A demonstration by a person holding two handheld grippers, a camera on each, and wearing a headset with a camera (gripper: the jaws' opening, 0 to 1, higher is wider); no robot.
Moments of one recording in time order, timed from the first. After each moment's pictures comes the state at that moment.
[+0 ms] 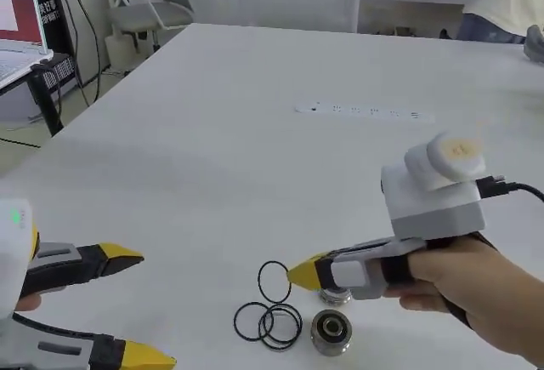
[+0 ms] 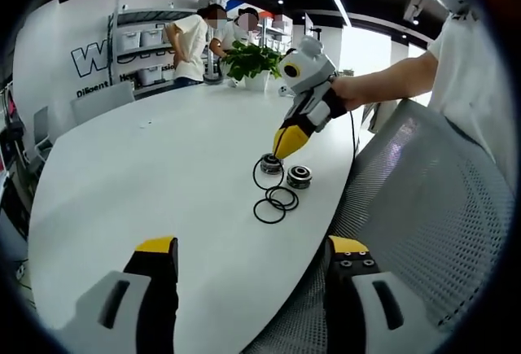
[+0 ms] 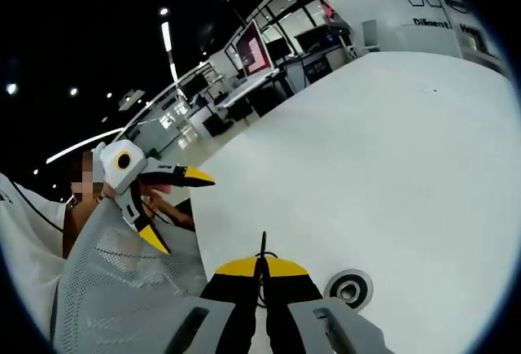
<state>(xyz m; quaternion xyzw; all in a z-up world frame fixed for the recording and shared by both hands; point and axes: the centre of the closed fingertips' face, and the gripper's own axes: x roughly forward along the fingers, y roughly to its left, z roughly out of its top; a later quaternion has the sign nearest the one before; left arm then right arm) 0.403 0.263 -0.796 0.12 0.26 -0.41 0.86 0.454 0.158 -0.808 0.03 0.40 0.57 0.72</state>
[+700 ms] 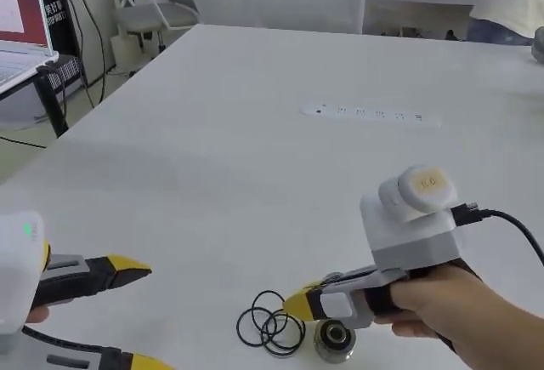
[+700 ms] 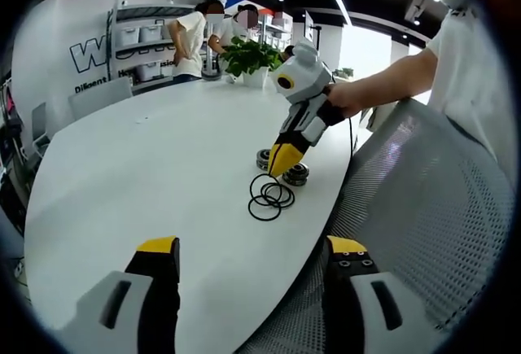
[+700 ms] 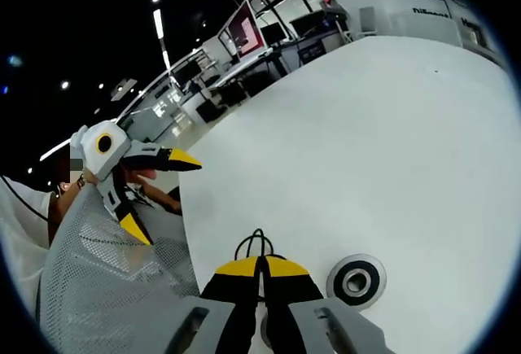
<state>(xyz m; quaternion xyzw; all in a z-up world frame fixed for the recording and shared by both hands) 0.399 0.258 -0.802 0.12 0.27 -0.41 0.86 0.450 0.160 -0.836 0.02 0.43 0.55 0.72</state>
